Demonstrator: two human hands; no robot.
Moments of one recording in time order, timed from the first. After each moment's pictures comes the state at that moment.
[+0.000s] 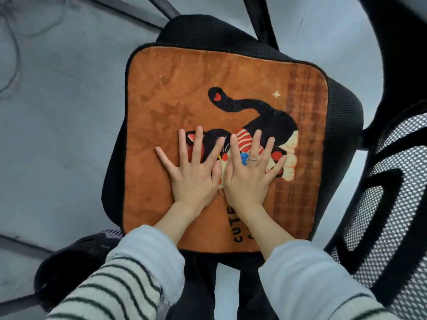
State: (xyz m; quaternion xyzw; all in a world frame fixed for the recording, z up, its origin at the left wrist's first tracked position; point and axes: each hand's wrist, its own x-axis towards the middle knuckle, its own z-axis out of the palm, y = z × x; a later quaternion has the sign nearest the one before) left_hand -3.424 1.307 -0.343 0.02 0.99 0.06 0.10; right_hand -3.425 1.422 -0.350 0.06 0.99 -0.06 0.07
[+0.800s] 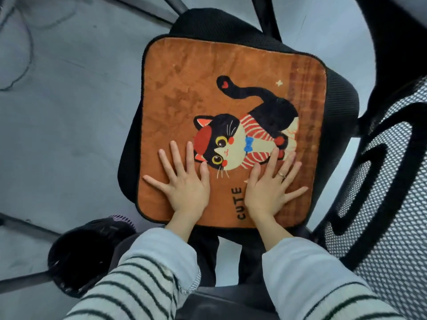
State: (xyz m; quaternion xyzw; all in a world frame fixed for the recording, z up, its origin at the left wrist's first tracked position) left_hand -3.368 1.300 -0.325 -0.21 0.95 0.08 0.21; right_hand -3.373 1.444 -0.326 0.27 0.94 -0.06 0.21
